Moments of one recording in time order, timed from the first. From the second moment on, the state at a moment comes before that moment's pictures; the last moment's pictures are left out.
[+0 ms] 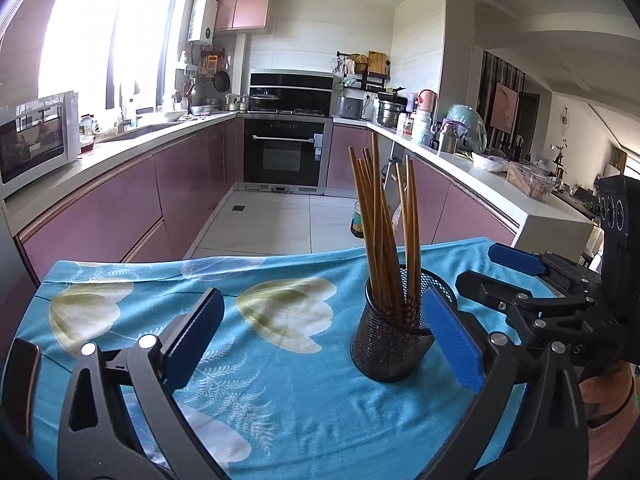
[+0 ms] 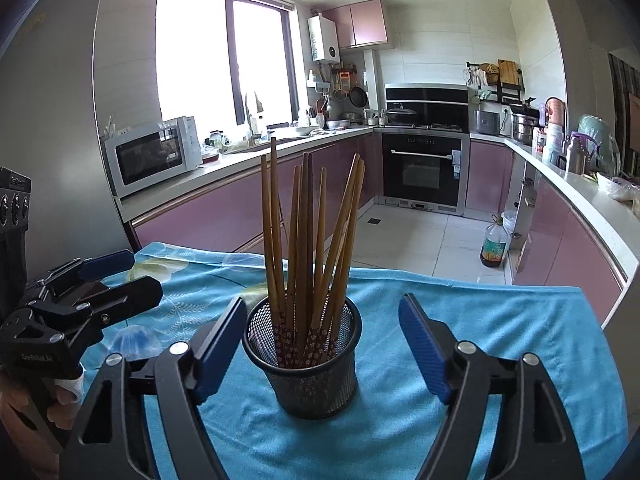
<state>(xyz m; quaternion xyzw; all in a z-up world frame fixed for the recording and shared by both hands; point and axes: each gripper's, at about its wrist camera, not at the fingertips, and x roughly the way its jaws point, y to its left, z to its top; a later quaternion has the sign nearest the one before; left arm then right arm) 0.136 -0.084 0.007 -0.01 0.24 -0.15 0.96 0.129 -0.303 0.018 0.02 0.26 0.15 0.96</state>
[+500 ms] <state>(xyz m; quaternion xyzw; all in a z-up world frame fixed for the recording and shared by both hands) 0.094 -0.057 0.003 -0.02 0.19 -0.12 0.97 0.091 -0.286 0.013 0.01 0.20 0.11 0.97</state>
